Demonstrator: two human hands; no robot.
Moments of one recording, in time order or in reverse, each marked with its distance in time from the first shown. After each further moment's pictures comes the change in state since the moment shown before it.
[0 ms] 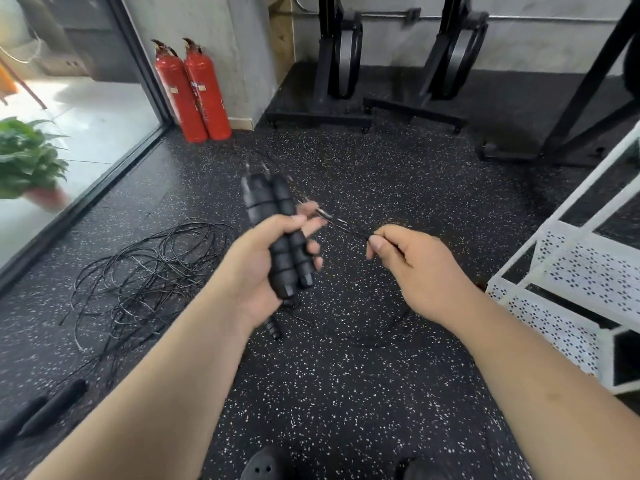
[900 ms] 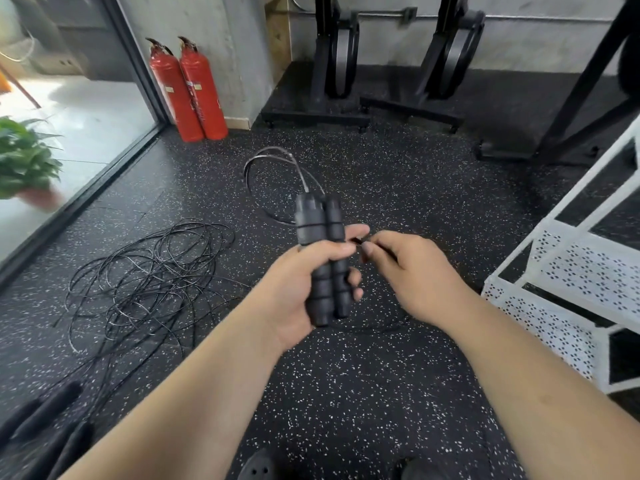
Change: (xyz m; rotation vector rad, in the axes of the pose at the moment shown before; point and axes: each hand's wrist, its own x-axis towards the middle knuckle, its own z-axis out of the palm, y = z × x) left_hand -0.001 -0.036 0.028 0.070 -0.152 -0.099; right_hand 0.004 0.003 0.004 -0.067 -0.003 0.019
